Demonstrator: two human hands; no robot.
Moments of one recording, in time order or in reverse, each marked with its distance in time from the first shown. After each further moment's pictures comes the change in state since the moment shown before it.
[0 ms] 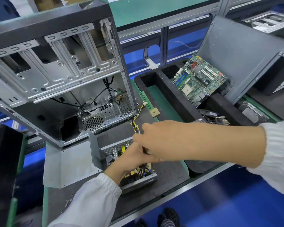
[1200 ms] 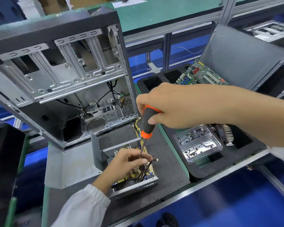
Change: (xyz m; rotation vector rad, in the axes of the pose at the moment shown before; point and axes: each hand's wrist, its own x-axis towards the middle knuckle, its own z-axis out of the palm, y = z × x) left_hand -0.023 -0.027 -0.025 0.008 0.043 0.020; right_hand -0.030 0.032 -0.054 0.297 0.280 0.076
